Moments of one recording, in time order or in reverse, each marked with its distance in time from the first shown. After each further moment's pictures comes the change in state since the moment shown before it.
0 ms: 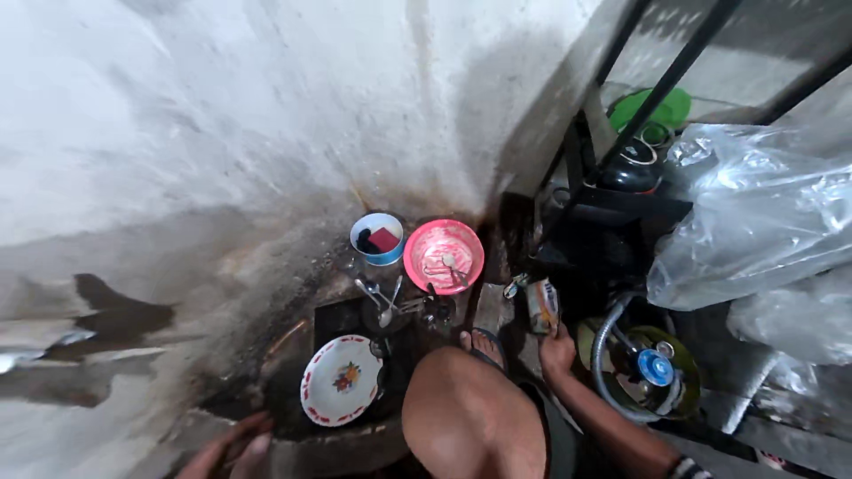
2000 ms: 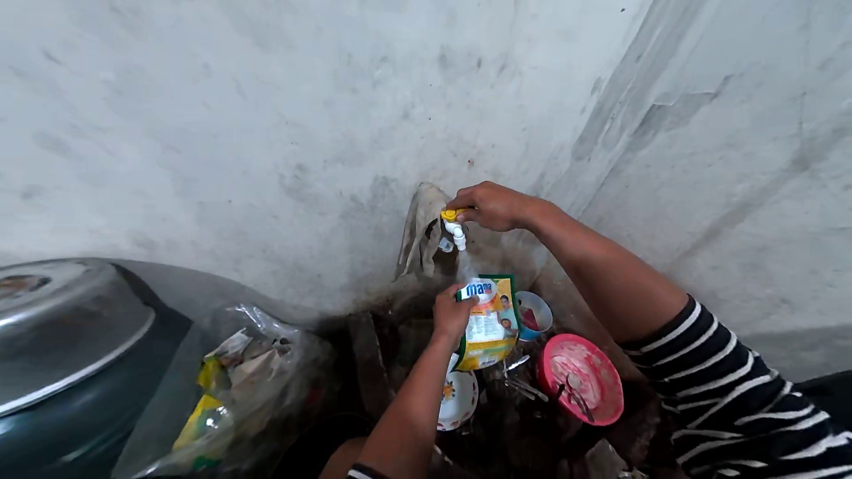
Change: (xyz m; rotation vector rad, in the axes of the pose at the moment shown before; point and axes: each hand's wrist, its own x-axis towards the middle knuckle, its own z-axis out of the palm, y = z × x) left_hand 0.111 -0.029 -0.014 -0.968 0.657 -0.174; right_hand -0.417 -0.513 0.109 -0.788 -0.884 -2.361
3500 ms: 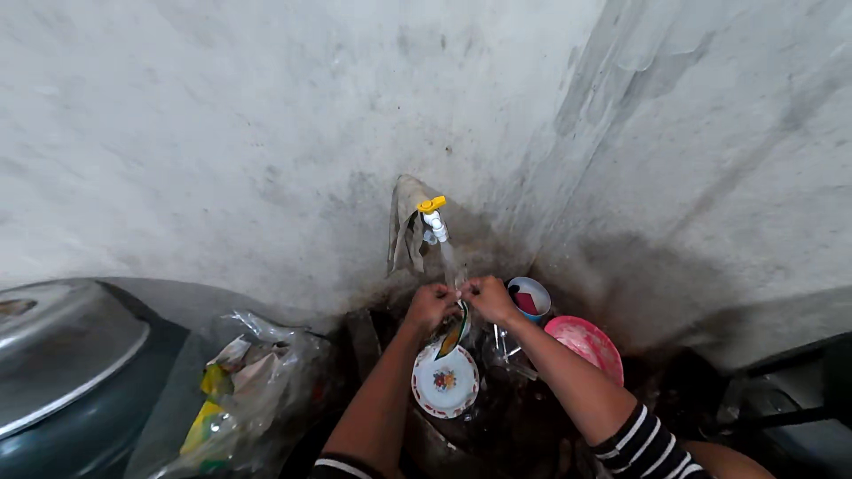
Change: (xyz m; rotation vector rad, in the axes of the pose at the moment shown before) left_hand -0.002 0.016 -0.029 0.265 -0.261 -0.125; right_hand -0.087 -0.029 0.211 0.724 0.255 0.647
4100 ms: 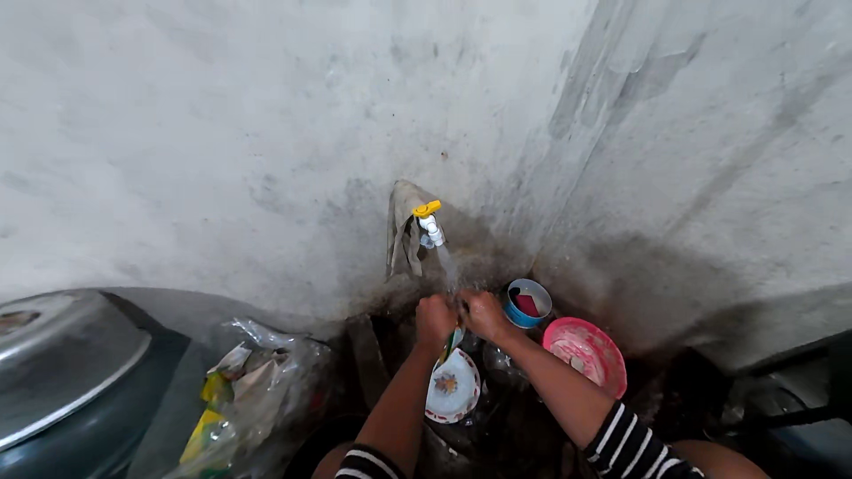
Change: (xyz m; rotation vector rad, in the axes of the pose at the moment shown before) left_hand 0.014 -0.017 0.033 0.762 0.280 0.013; right_hand -0.002 0.022 0.031 -0.400 0.070 -0.165
